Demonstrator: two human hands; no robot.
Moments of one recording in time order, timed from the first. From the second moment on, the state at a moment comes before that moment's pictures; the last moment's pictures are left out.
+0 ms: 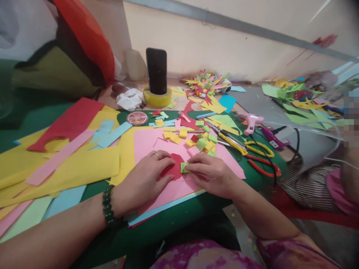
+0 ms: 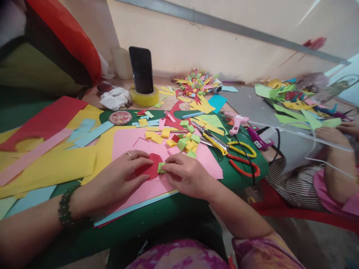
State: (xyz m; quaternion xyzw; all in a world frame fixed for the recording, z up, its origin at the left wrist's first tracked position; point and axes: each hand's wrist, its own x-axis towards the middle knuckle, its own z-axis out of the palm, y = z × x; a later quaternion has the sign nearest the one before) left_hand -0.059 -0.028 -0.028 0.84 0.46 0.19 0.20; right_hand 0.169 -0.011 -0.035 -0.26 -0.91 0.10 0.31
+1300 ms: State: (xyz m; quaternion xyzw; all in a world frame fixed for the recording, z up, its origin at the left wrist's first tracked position) left_hand -0.059 -0.028 -0.028 0.84 0.46 0.20 0.20; right_hand 0.163 -0.017 -0.023 -0.27 -0.93 0.01 0.24
